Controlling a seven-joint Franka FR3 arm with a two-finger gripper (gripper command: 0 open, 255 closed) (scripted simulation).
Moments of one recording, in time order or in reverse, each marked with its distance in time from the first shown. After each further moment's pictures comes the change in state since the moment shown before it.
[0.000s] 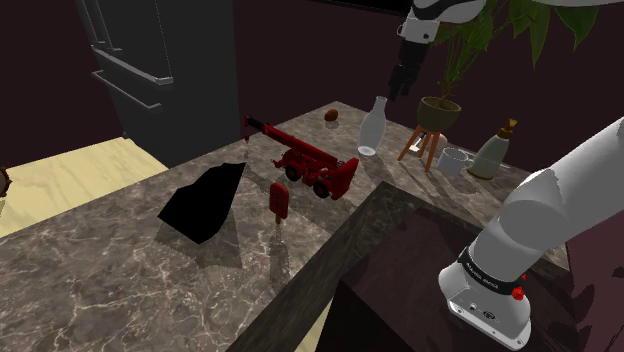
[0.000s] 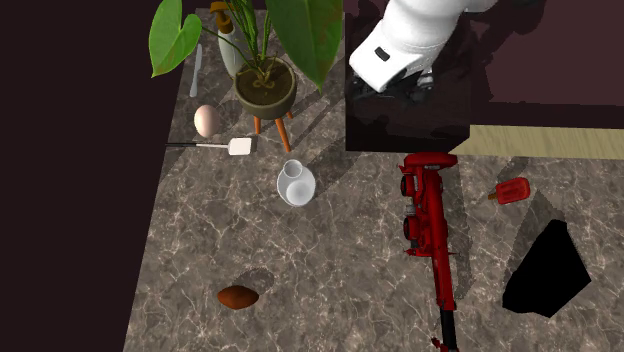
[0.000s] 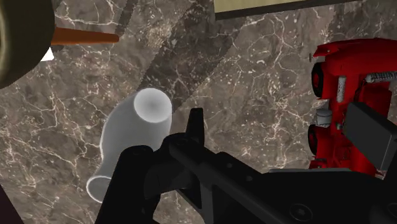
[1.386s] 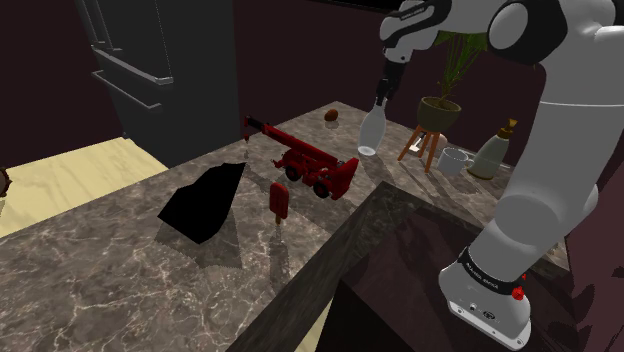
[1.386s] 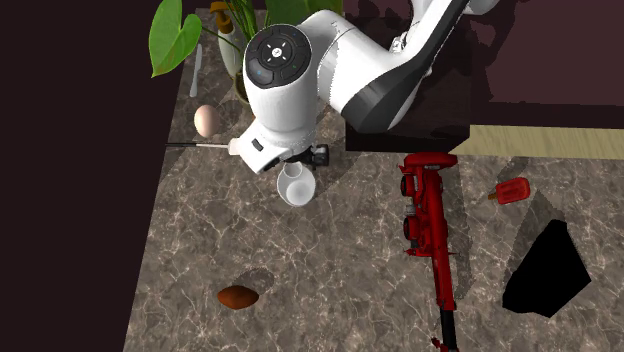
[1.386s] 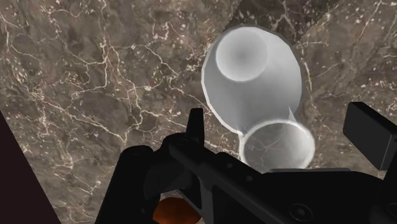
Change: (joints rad) arm -0.116 0.584 -0.111 0.454 0.140 0.141 -0.269
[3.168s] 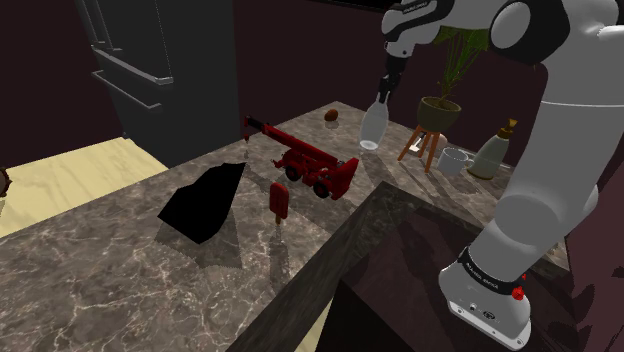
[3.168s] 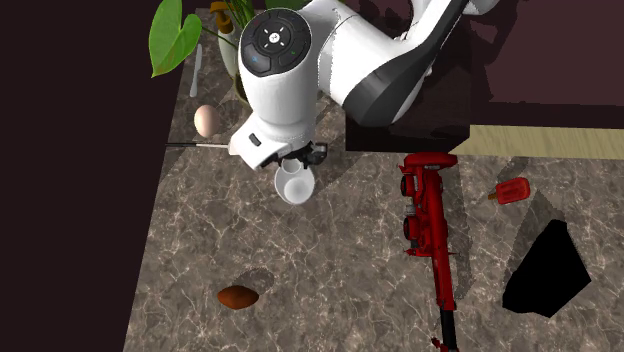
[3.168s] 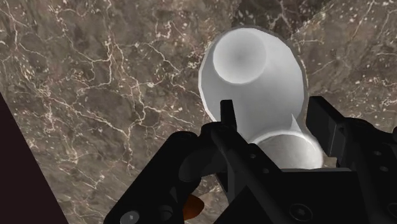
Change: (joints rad) arm 0.000 -0.010 -0.002 0.033 -0.004 -0.042 0.002
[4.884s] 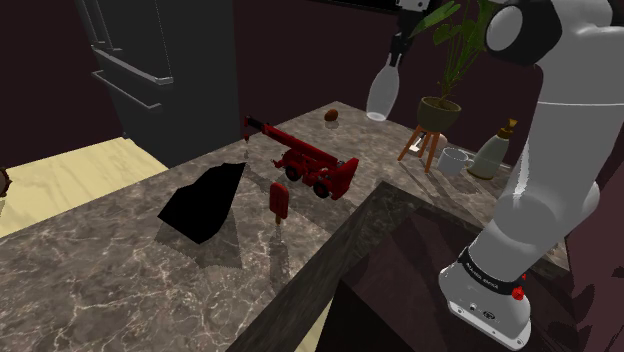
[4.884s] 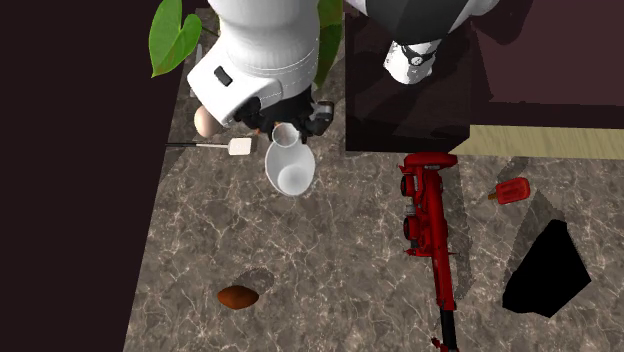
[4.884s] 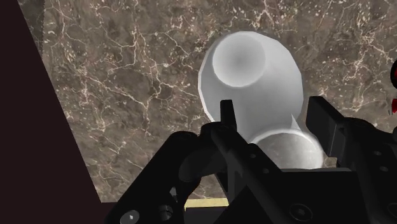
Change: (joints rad) arm -0.026 0.029 -0.008 0.396 0.007 -0.368 0.001
